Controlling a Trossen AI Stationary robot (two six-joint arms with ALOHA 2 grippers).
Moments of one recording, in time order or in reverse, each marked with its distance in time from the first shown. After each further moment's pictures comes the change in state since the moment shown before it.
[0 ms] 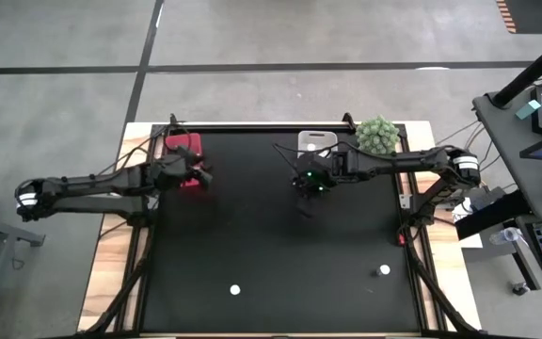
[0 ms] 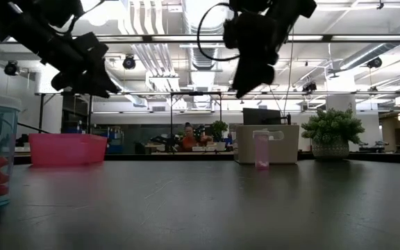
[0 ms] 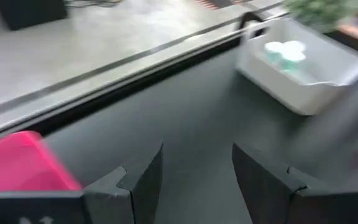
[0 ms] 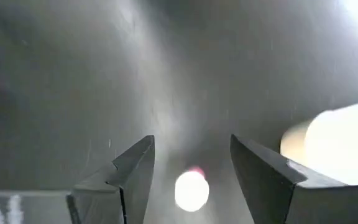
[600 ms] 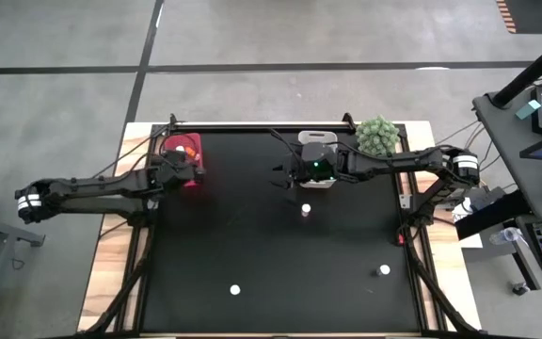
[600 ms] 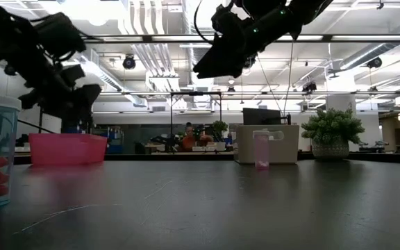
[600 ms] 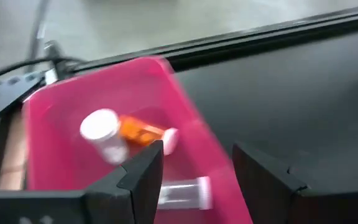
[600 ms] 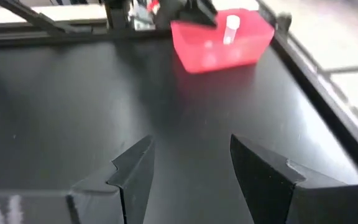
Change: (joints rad) left arm 0.073 0.046 -0.111 -0.139 -0.265 -0.263; right arm -0.057 0.002 -0.144 0.640 0.016 -0.269
